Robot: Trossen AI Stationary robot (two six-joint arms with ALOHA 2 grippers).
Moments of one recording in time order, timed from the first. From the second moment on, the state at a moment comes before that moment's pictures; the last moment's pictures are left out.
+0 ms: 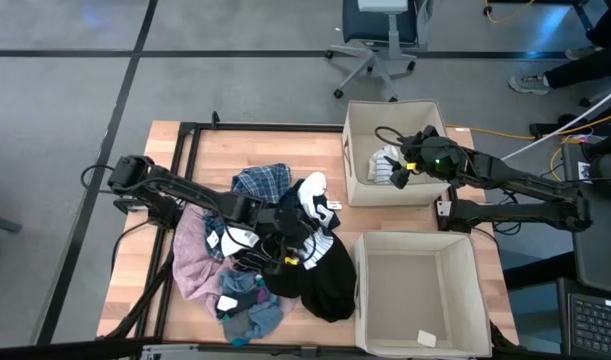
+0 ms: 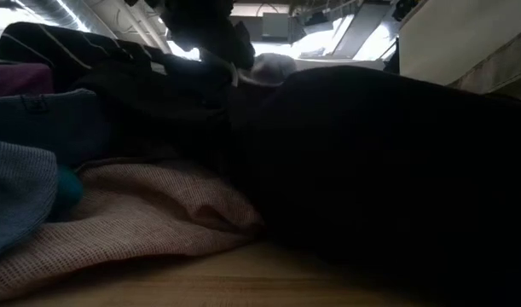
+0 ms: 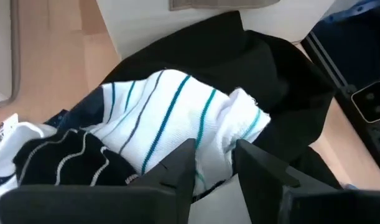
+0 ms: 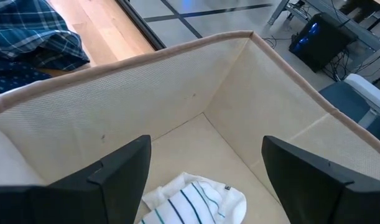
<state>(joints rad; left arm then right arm) -0.20 1.65 1.14 -0.27 0.10 0.03 -0.31 0.81 0.82 -0.58 0.41 -0.06</state>
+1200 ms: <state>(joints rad) -0.02 1.49 1.16 0.18 -0.22 0.30 -0.21 0.98 0.82 -0.16 -0.24 -0.22</state>
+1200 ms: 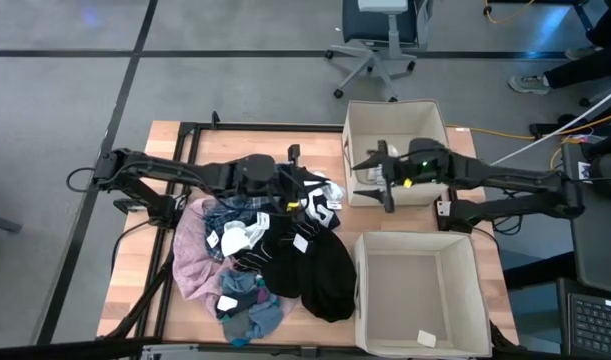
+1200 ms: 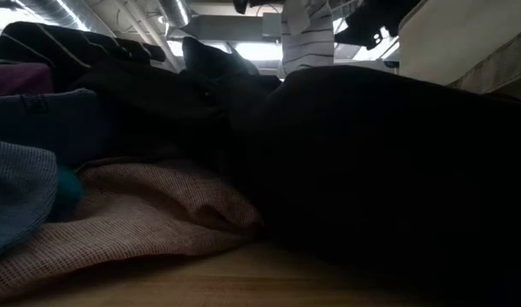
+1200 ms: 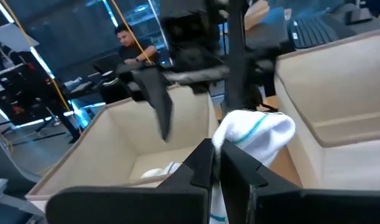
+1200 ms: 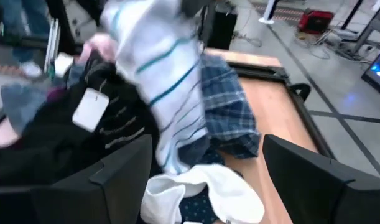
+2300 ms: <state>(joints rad) -0.02 1.49 1.16 0.22 -0.22 0.26 -0.09 1.19 0.82 0.15 0.02 -0.37</state>
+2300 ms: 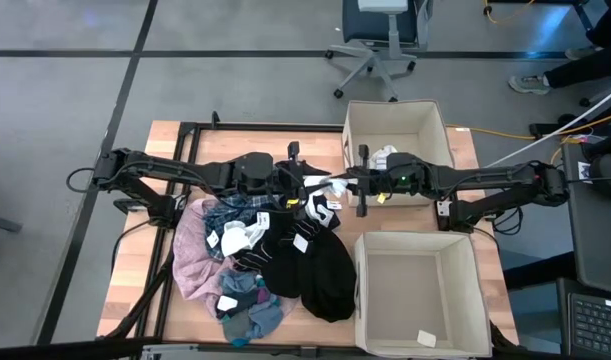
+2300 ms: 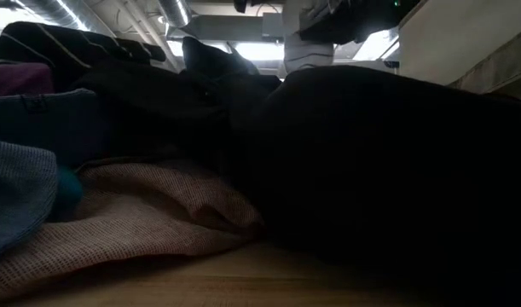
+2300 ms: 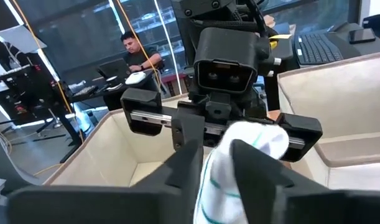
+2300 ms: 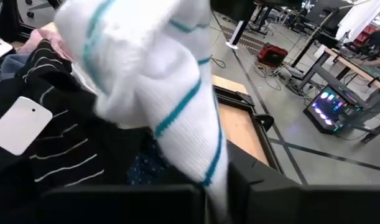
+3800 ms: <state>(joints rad) -0.01 1.37 1.16 -0.58 -0.26 -0.09 -0.44 0.91 0.82 -0.54 0.60 -0.08</state>
